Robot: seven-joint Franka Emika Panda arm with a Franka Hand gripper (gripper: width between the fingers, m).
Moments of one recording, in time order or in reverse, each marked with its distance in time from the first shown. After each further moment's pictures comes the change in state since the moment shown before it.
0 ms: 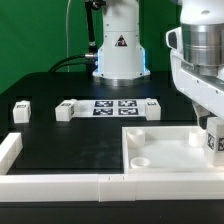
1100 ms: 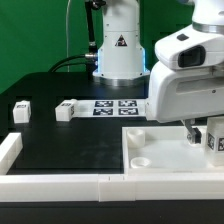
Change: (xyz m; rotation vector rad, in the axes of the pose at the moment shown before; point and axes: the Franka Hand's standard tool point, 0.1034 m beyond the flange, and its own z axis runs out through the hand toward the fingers) arm -0.003 0.002 0.003 -0.066 0.010 -1.246
